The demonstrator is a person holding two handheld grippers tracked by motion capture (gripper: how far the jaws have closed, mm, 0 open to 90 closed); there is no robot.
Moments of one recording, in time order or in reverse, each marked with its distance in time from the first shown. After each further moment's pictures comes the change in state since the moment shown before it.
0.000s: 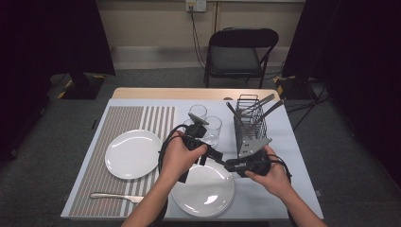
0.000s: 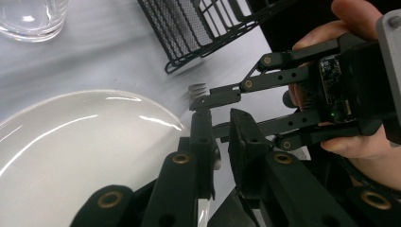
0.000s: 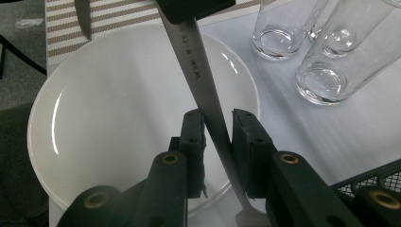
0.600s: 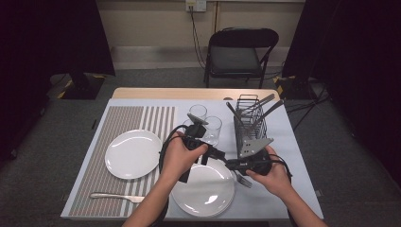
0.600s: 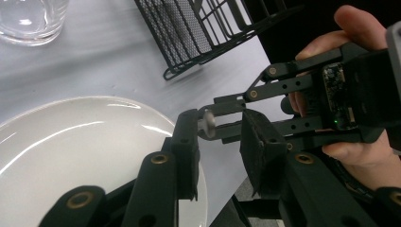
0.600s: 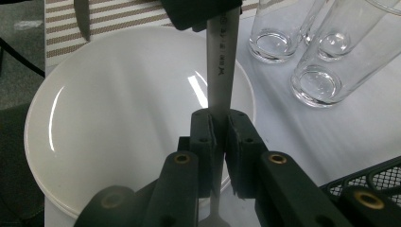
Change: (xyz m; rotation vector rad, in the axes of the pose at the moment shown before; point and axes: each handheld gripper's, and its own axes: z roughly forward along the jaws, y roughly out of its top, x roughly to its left) left arm 0.005 -0.001 0.004 -0.037 -0.027 -0.027; right arm -0.002 -0.002 -0.002 -0.015 -0.003 -0.007
